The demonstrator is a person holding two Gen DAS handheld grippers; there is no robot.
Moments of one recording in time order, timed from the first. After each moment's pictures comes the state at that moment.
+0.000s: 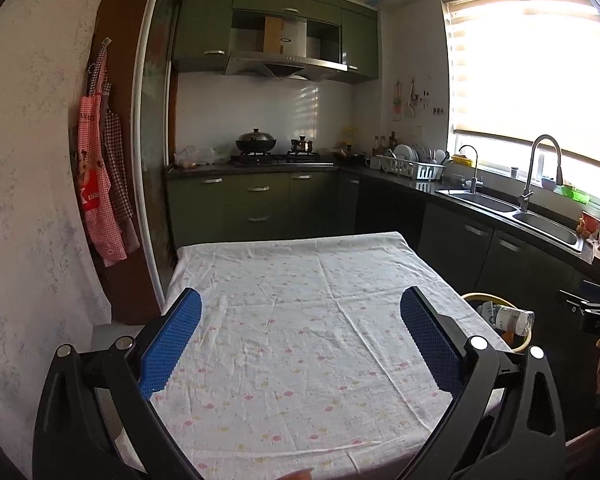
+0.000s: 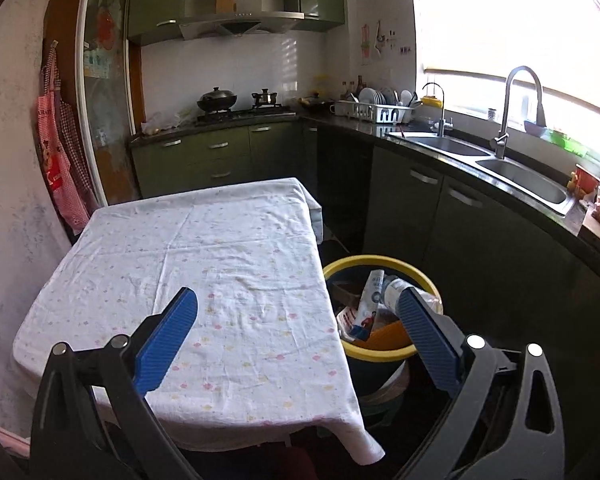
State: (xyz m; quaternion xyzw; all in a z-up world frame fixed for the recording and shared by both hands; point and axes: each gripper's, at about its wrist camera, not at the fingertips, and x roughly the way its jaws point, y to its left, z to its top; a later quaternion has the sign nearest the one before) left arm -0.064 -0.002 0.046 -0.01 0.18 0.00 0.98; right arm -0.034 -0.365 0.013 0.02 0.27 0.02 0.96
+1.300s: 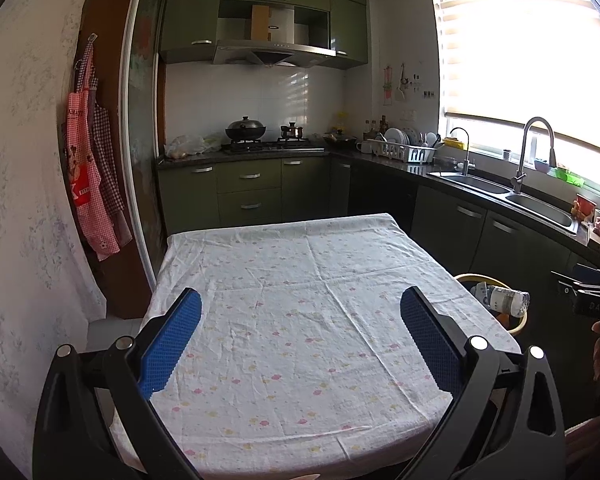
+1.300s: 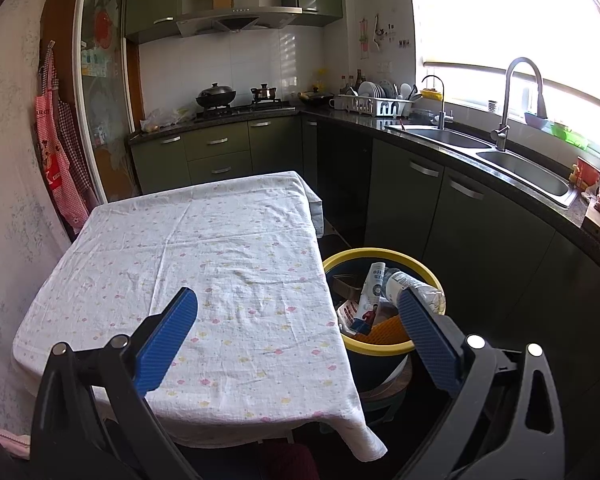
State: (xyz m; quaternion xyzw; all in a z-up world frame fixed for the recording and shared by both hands) left arm -0.059 -0.030 0.033 0.00 0.20 -0.02 0.98; right arm -0.030 -0.369 0.007 0.02 0.27 0.02 0.96
